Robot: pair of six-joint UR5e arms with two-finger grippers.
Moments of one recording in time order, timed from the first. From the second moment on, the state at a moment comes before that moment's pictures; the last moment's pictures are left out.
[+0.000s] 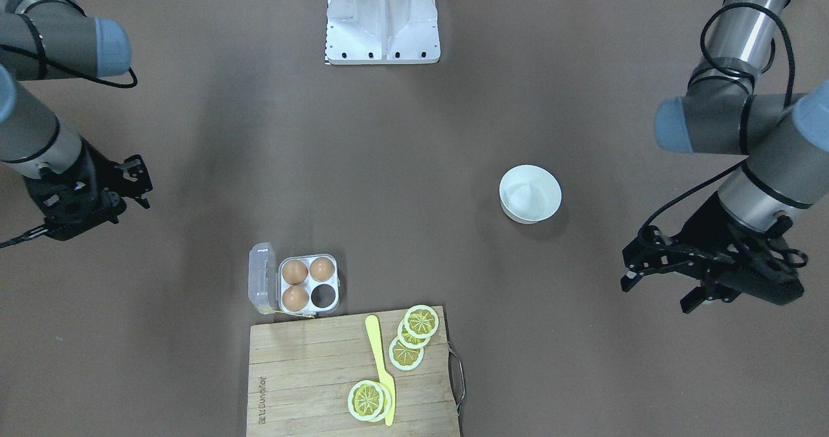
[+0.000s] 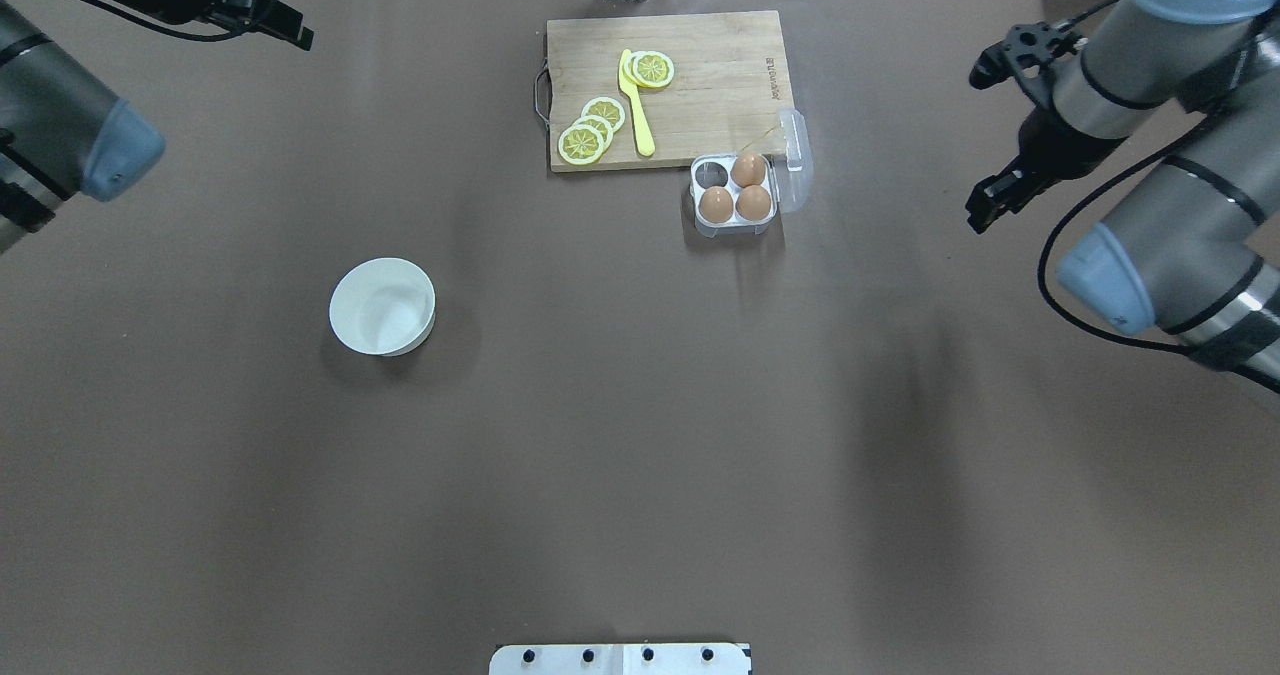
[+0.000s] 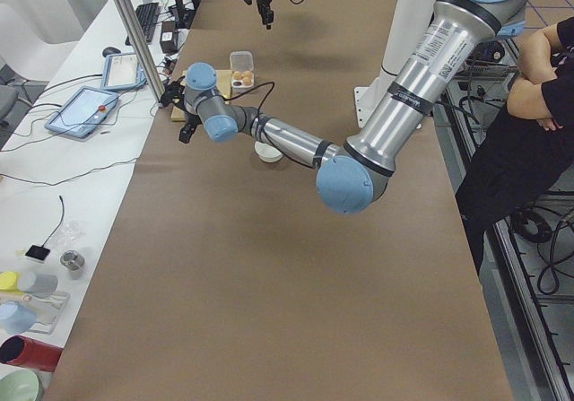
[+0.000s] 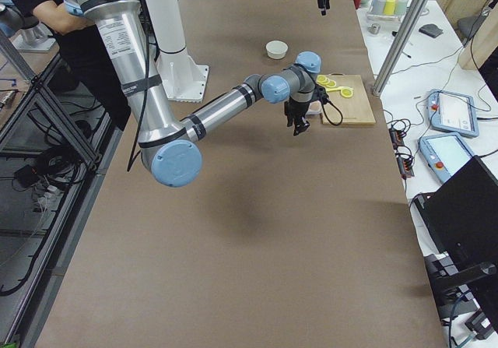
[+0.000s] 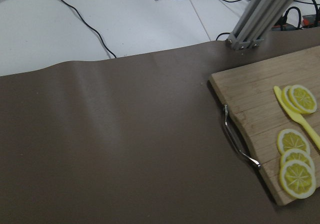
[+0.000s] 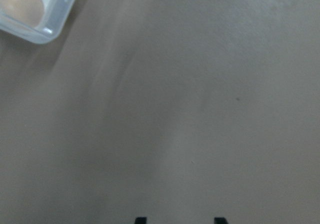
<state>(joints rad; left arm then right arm) -1.14 -2.10 -1.37 -2.21 -2.20 -0.58 0.96 -1.18 1.74 -1.64 2.17 0.22</state>
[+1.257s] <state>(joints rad) -1.26 -1.97 -1.37 -2.21 -2.27 -0.35 0.85 -0.91 1.44 -1.25 2.09 0.30</state>
